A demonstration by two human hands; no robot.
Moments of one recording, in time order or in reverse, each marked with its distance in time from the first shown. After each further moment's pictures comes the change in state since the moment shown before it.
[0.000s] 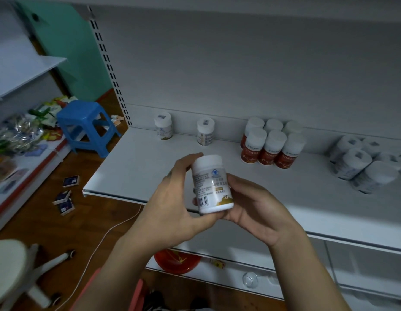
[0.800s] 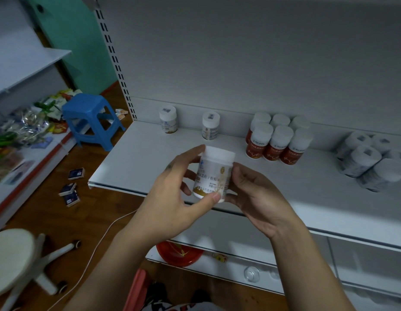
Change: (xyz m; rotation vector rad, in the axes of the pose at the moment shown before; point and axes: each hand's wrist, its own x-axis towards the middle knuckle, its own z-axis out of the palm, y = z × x) left_hand -0.003 0.003 -0.010 -0.075 0.001 -0.025; right_hand 0.006 0.004 -0.001 -0.195 0.141 -0.159
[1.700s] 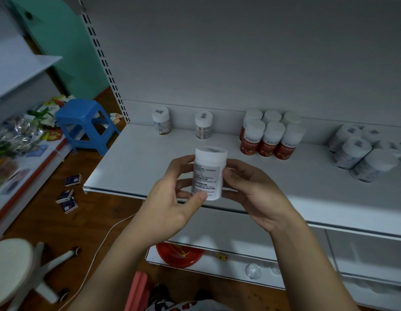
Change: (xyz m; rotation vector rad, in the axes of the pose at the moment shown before) left_hand -0.004 0.002 0.008 -0.234 -0.077 -0.155; right_hand -0.004 -0.004 -0.004 -0.044 0.069 -0.008
